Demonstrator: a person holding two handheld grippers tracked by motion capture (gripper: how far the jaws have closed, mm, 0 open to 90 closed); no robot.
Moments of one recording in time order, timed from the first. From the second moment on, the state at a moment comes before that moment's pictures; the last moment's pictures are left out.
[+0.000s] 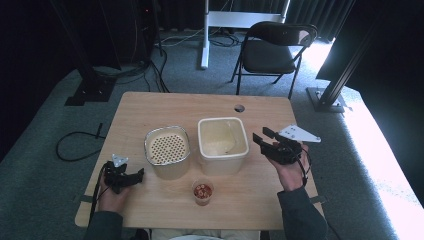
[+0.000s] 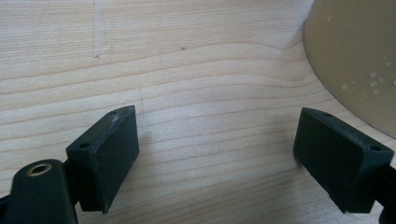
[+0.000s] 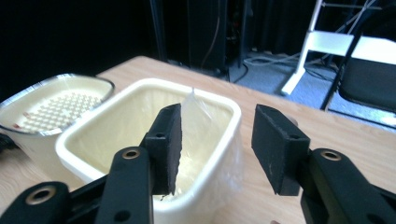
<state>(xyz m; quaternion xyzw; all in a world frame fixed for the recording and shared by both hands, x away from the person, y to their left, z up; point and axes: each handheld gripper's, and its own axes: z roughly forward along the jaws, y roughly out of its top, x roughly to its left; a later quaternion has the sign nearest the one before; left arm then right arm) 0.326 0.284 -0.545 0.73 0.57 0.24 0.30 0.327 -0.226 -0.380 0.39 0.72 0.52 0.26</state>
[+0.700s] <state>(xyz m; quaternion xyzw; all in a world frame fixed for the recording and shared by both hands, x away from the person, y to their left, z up) 0.320 0.283 -0.542 0.76 0.53 0.22 0.30 0.300 -0.237 -0.453 0.43 0.74 0.46 0.24</state>
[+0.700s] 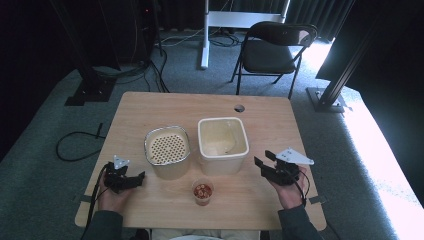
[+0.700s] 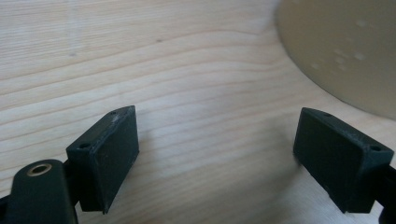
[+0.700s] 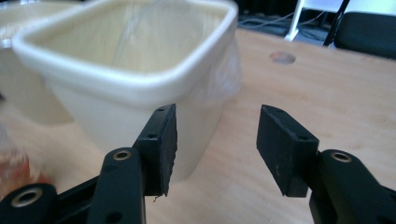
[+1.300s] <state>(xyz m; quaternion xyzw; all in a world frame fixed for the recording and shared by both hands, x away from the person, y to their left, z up) 0.260 0.254 -0.513 0.78 0.45 0.23 0.38 0.289 -0.217 -0.500 0.42 0.77 0.44 0.20</state>
